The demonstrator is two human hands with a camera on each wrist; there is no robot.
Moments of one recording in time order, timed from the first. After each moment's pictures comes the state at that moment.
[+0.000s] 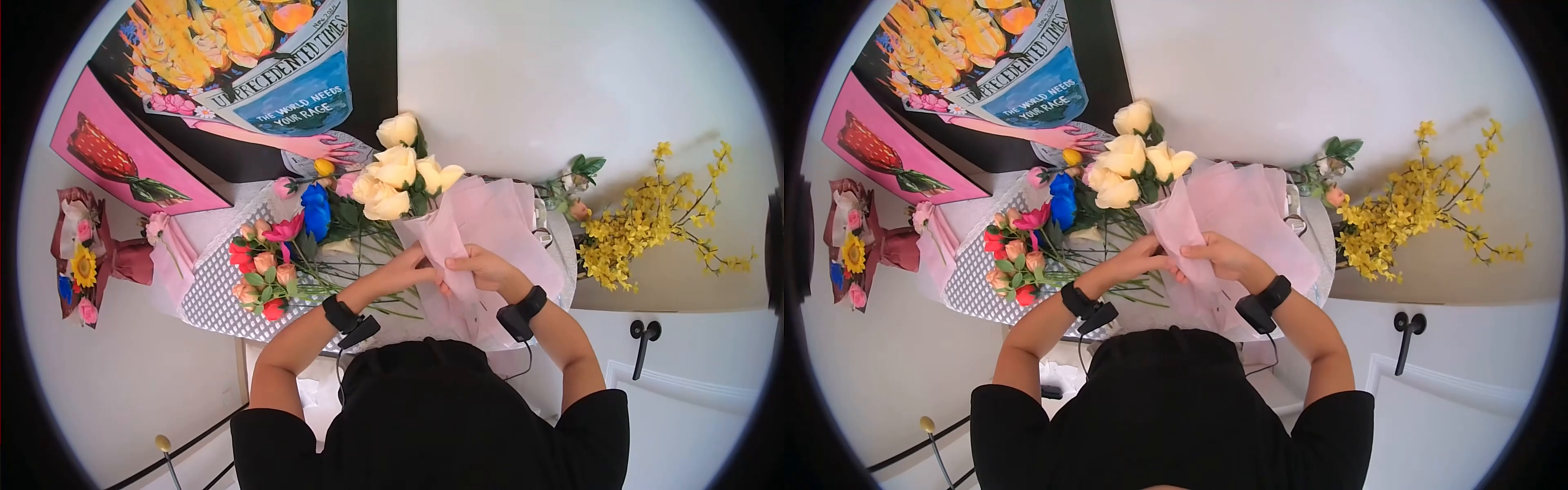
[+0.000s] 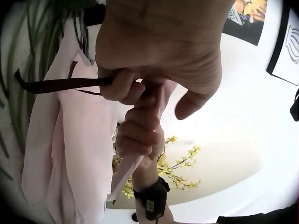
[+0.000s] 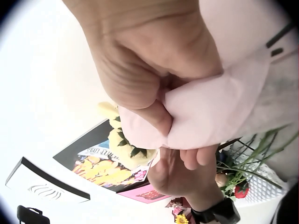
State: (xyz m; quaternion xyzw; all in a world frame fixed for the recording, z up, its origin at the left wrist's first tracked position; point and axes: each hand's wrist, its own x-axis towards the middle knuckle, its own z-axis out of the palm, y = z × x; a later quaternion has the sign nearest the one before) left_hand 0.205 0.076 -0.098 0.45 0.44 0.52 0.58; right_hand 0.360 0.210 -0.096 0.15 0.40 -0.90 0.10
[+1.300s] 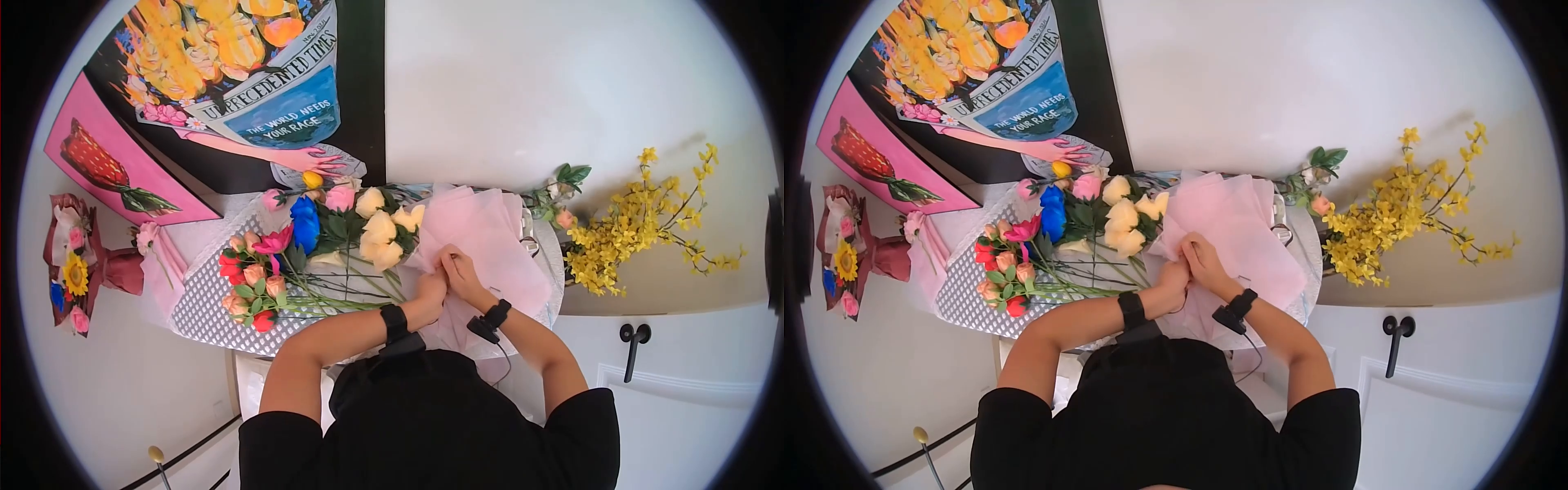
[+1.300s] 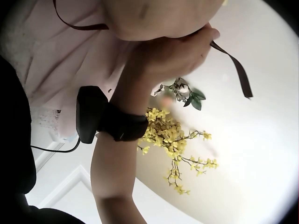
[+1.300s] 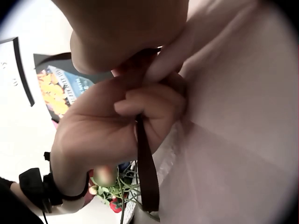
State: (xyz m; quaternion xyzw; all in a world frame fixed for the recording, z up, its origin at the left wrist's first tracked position) left_hand 0.302 0.125 -0.177 -0.05 0.63 0.55 0.55; right_hand 0.359 0.203 -0.164 0.12 0.81 -0.50 -0.27
